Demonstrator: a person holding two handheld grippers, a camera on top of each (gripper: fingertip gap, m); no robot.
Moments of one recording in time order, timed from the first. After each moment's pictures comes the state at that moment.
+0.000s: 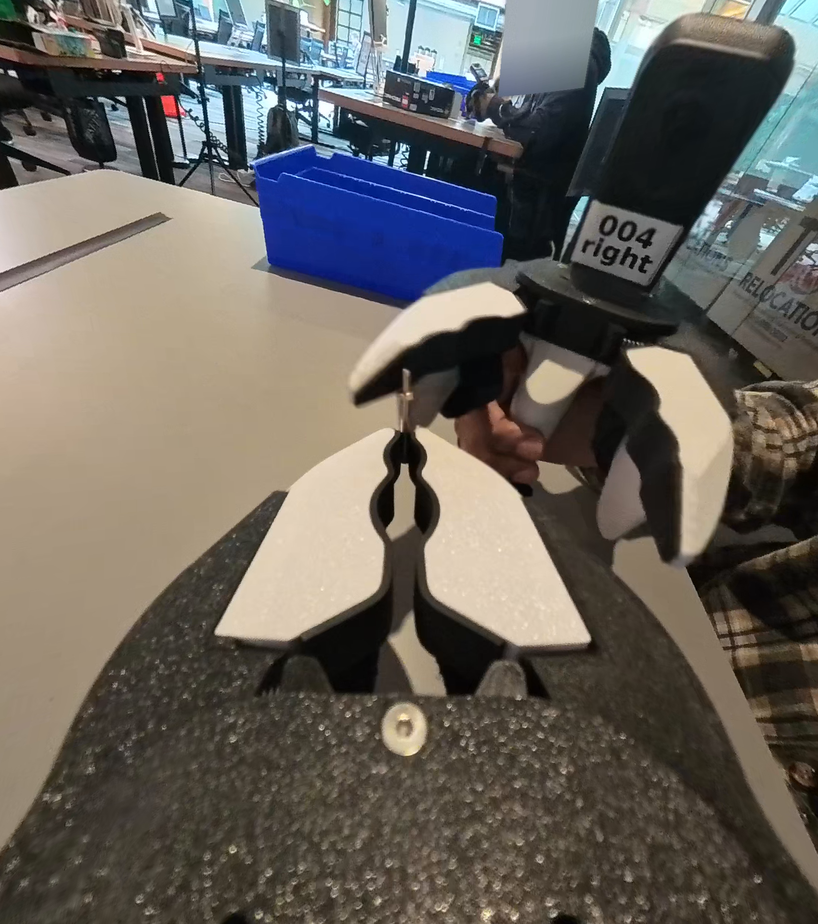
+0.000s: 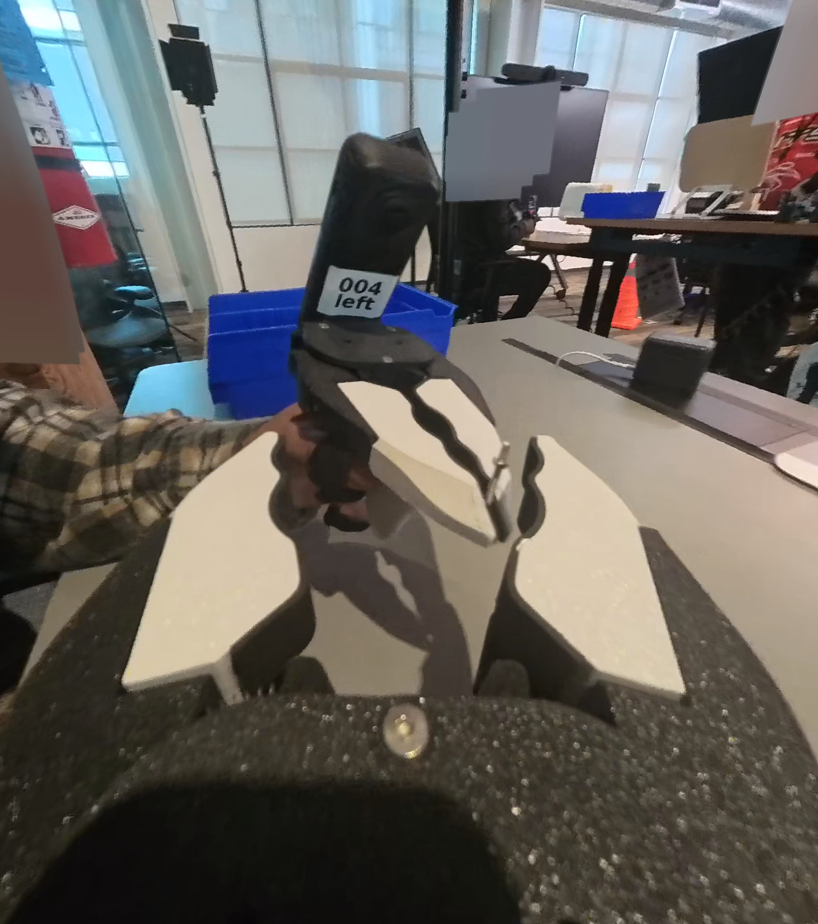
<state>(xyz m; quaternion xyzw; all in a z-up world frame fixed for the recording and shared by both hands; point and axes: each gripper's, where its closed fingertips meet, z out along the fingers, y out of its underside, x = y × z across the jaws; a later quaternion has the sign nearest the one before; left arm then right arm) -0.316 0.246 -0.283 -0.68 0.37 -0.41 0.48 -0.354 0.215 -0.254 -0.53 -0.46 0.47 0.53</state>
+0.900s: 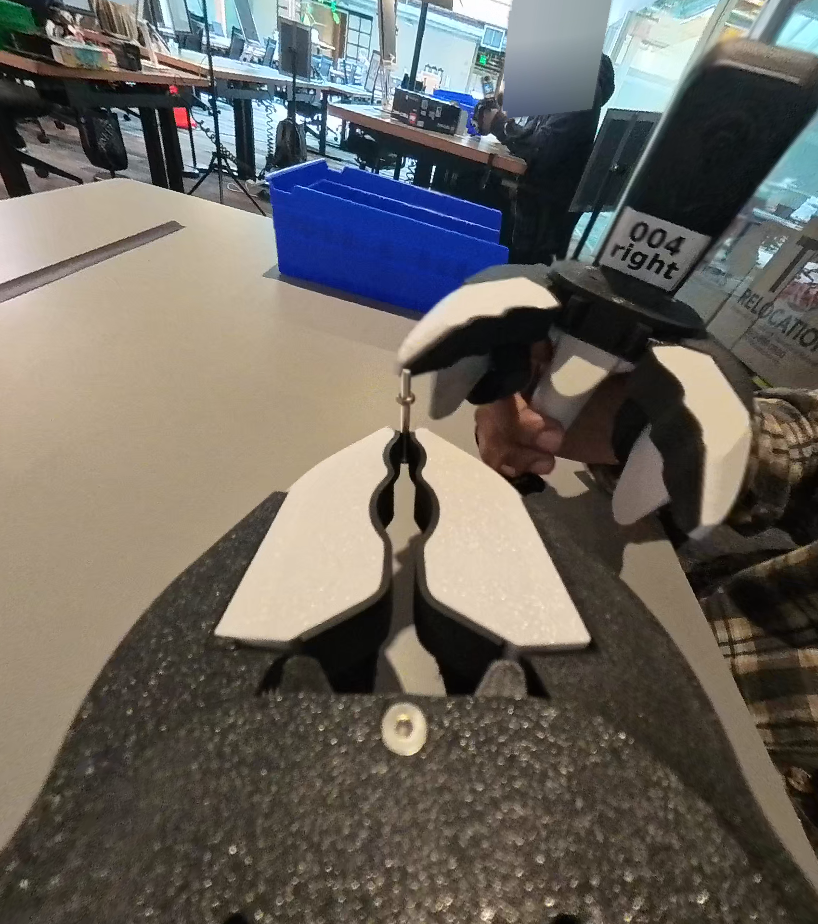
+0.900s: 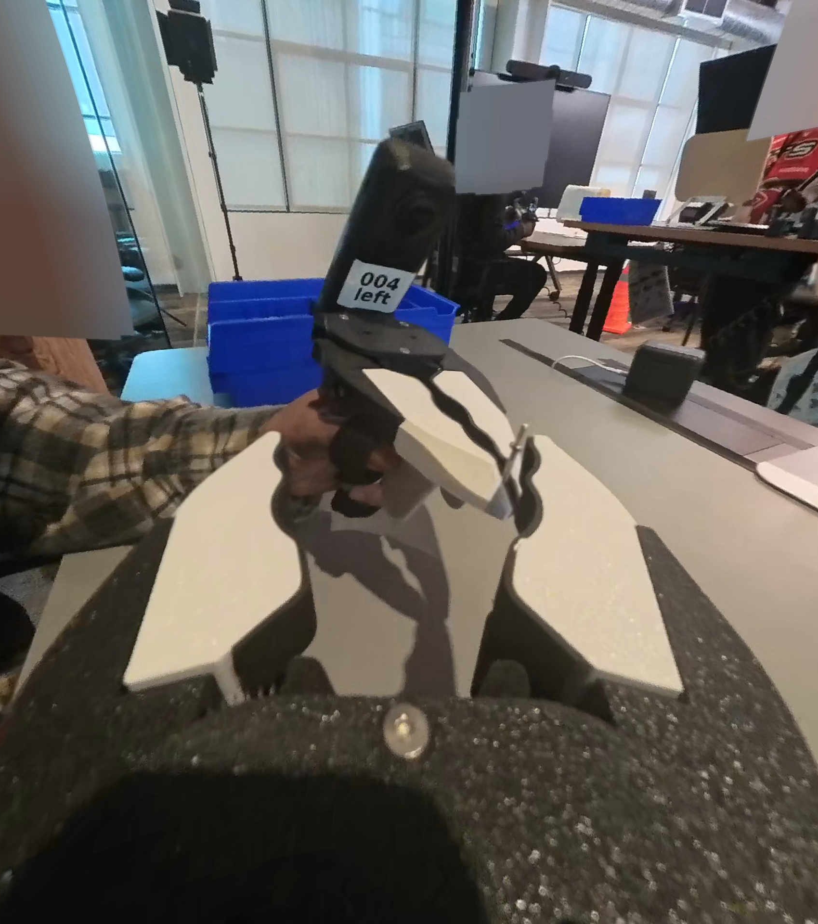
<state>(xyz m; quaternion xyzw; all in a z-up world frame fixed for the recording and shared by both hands) -0.323 0.251 -0.279 -0.68 0.36 -0.42 0.48 -0.347 0.208 -0.250 -0.53 -0.48 0.45 0.54</state>
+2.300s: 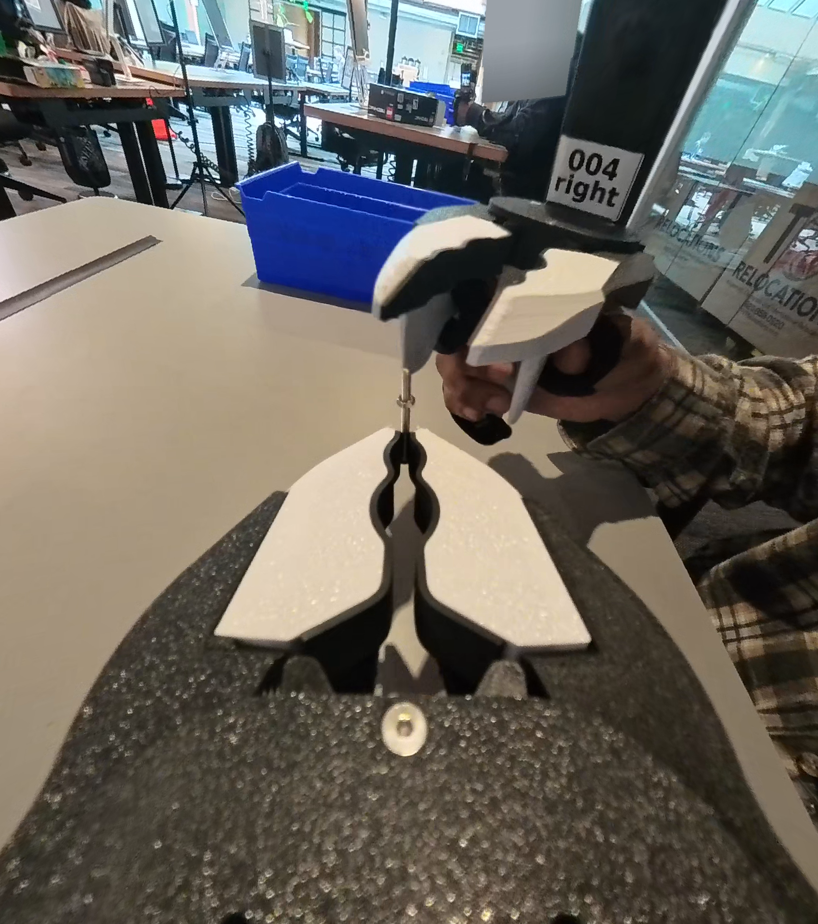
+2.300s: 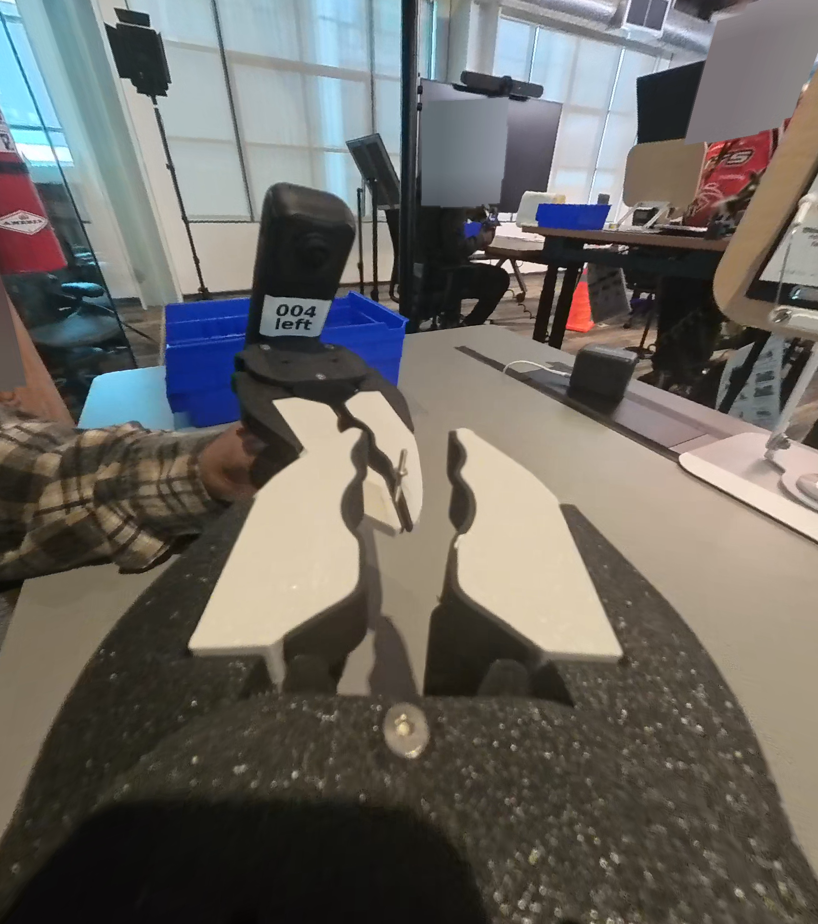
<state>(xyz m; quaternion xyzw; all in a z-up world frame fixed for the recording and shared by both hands) -0.312 0.241 -0.277 -0.66 0.39 -0.41 0.49 -0.325 0.240 -0.233 -0.55 -0.45 0.44 0.55</state>
